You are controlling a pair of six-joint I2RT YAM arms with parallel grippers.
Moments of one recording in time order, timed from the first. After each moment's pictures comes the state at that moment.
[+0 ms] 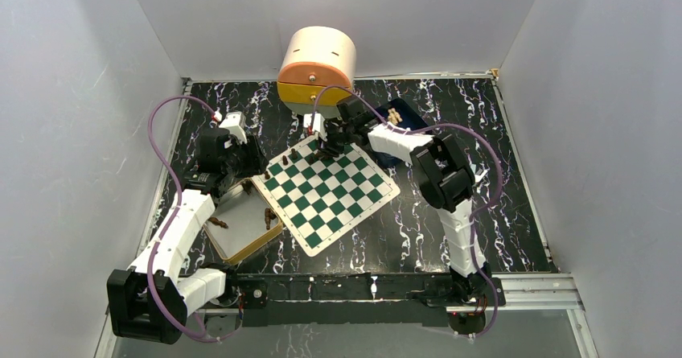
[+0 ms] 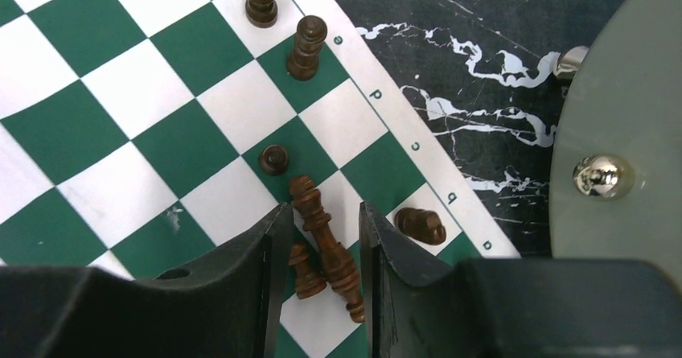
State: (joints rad) left arm -0.14 1.07 0.79 -0.35 0.15 -0.25; right arm 0.65 2.18 1.59 -0.14 -0.63 -0.76
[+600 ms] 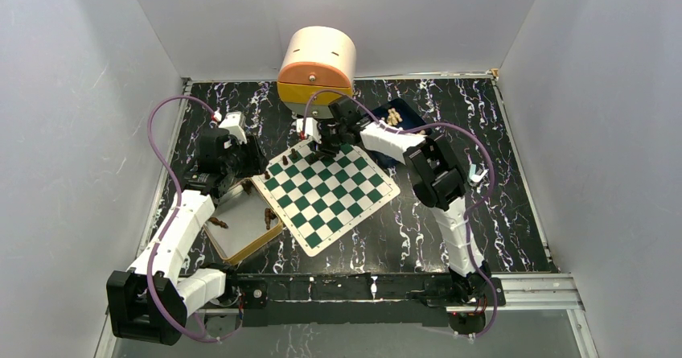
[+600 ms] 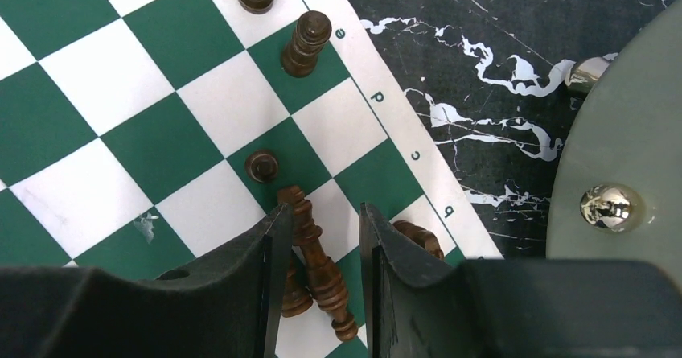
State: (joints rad) left arm -0.14 1.07 0.79 -0.35 0.15 -0.25; right arm 0.67 2.25 1.71 -0.26 -0.56 -0.87
